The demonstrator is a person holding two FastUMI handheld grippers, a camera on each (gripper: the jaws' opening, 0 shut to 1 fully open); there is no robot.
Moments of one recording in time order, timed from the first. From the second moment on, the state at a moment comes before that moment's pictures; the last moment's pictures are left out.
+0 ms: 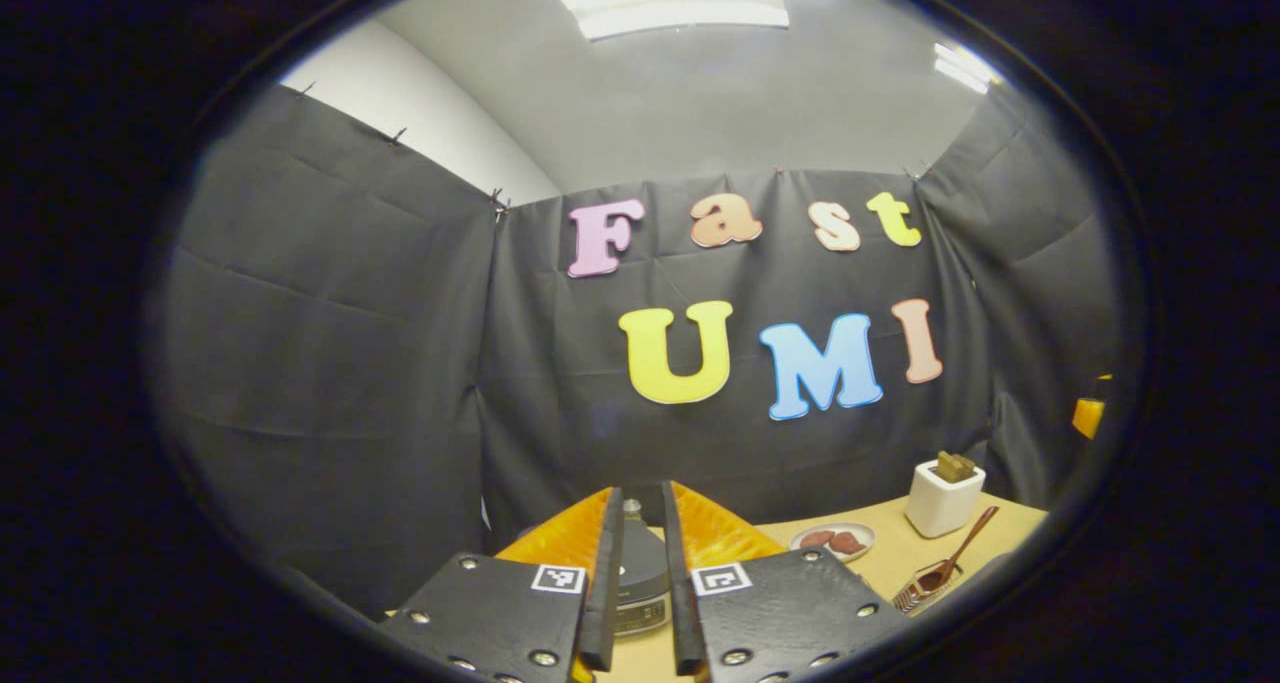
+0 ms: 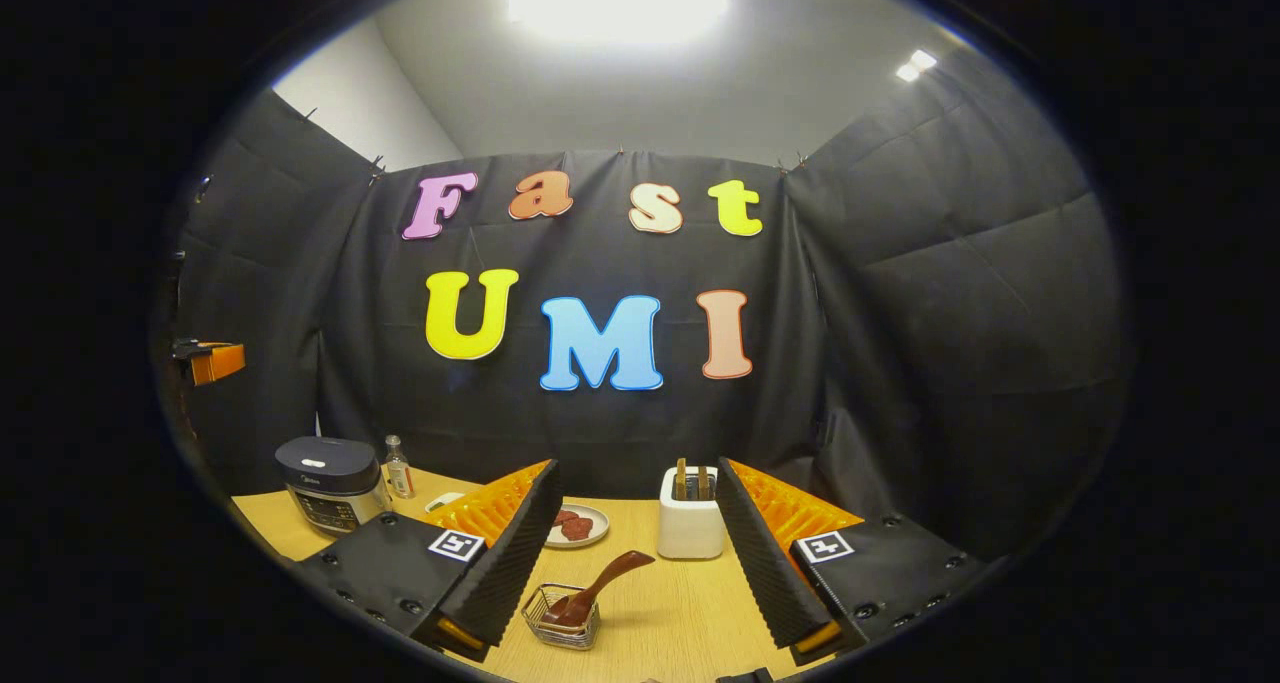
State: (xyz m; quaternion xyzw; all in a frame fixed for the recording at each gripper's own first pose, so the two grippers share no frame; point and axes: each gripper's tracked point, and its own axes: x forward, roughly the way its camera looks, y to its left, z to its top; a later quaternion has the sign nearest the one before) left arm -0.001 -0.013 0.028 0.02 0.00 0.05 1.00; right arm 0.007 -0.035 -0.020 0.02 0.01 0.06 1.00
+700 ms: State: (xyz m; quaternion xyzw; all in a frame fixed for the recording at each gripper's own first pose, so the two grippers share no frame) left arm 0.116 0.045 -0.057 -0.02 0.05 0.02 1.00; right arm 0.029 -0.003 -0.023 0.01 0.02 0.00 1.00
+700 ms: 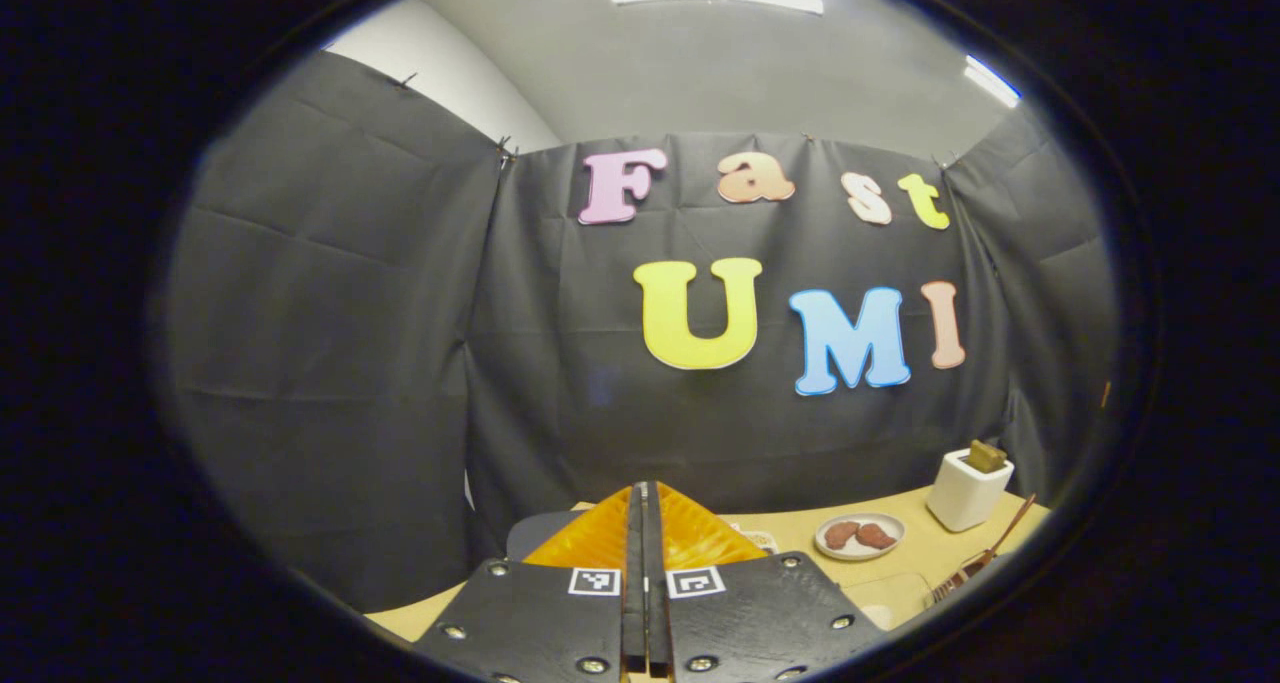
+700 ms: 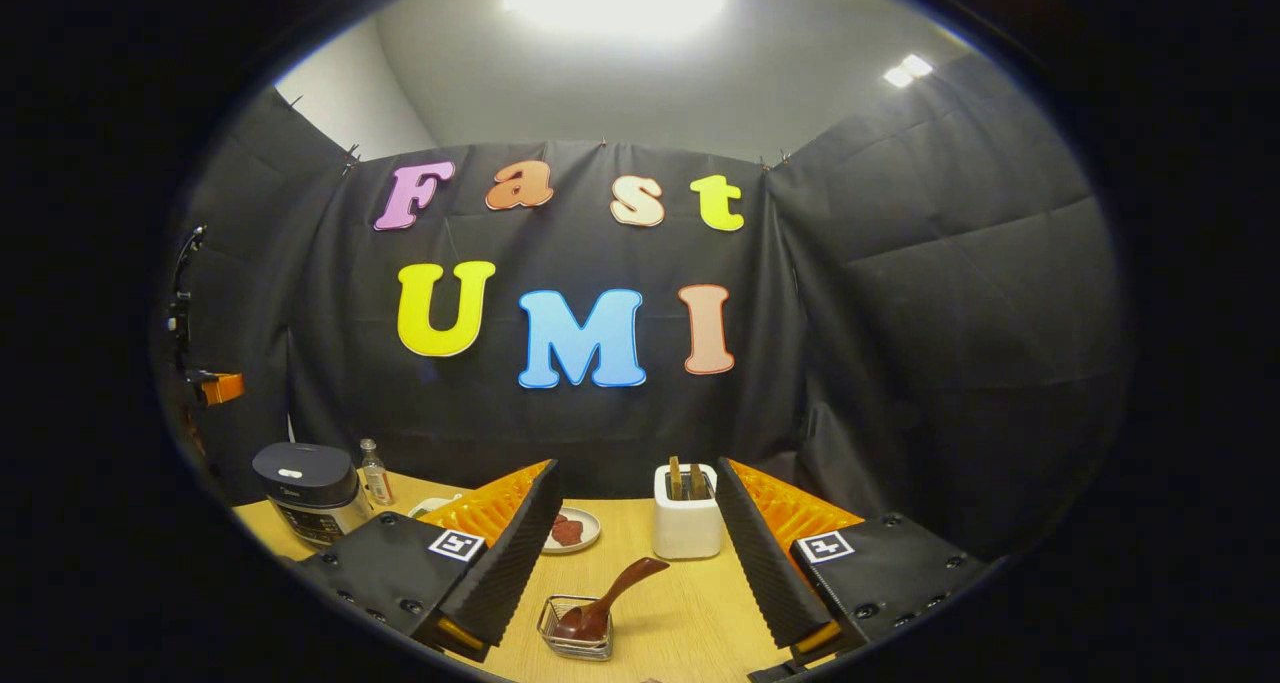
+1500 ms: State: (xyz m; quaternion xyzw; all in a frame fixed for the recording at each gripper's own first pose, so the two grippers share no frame) left arm 0.176 0.035 -0.218 -0.03 0.17 -0.03 0.98; right arm 0.051 0.027 -0.037 -0.02 0.05 -0.03 1.00
